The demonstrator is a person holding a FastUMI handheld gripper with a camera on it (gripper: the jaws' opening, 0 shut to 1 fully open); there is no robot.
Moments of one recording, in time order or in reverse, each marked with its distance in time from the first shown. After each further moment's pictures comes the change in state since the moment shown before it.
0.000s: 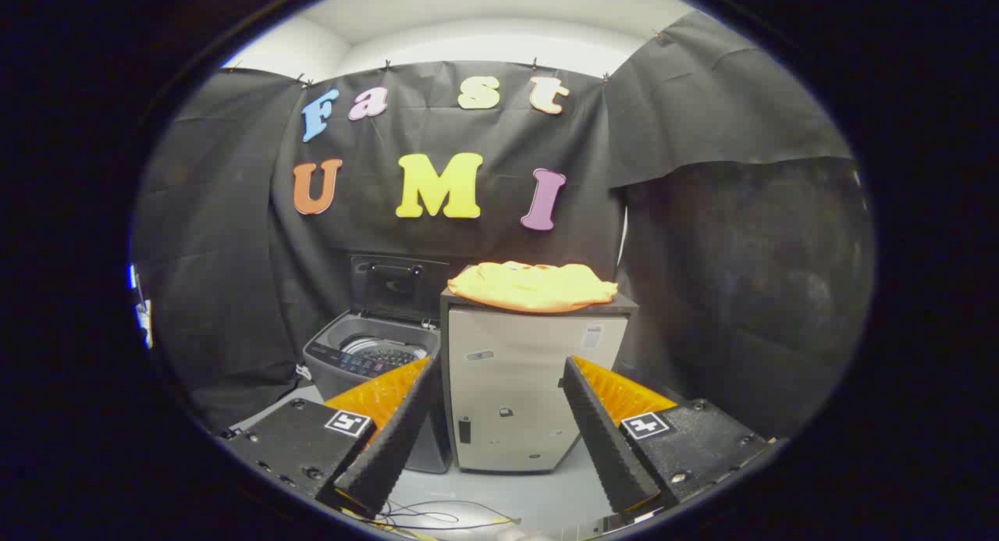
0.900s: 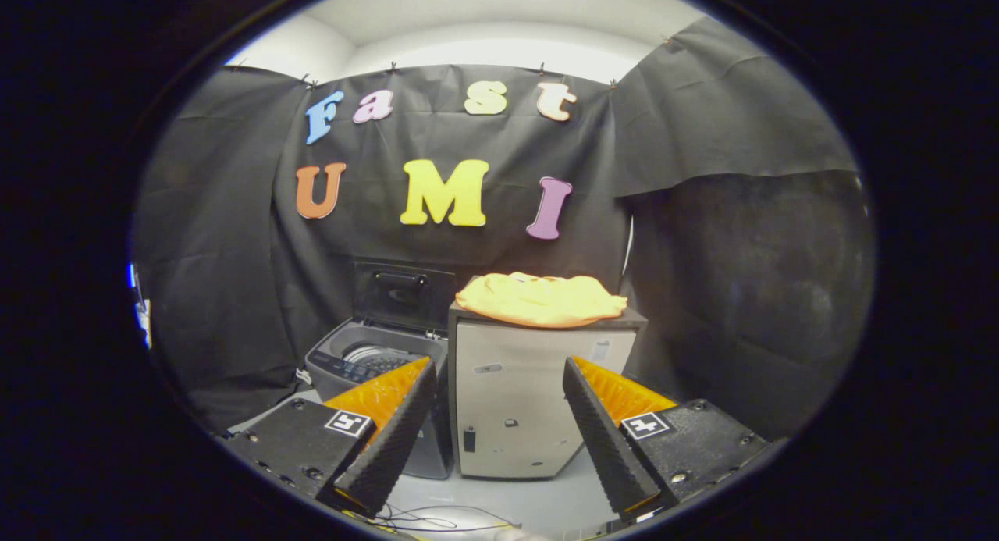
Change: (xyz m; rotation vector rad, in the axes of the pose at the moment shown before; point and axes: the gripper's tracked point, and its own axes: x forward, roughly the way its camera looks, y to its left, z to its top) arm 0.014 0.016 0.021 -0.012 -0.014 -0.005
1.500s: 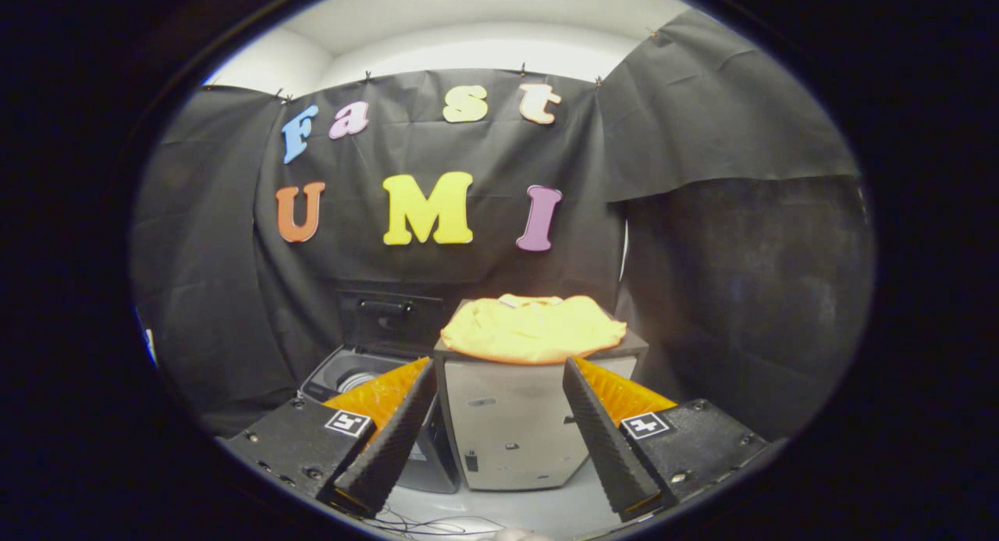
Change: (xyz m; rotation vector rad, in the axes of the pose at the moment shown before) arm 0.056 -0.026 0.075 0.071 -0.018 -0.025
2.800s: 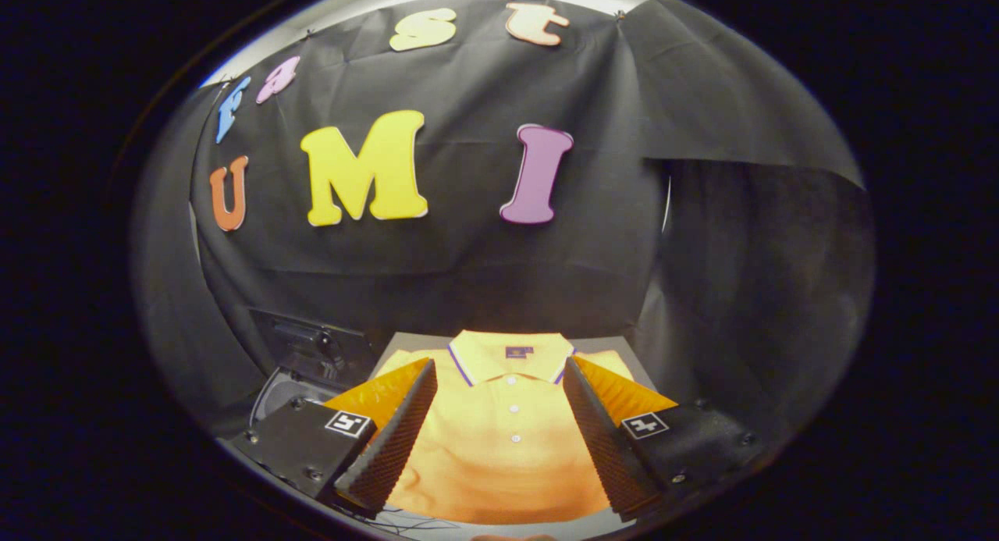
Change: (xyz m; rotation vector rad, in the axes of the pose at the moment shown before) arm 0.344 -0.046 0.065 0.003 0.290 -0.003
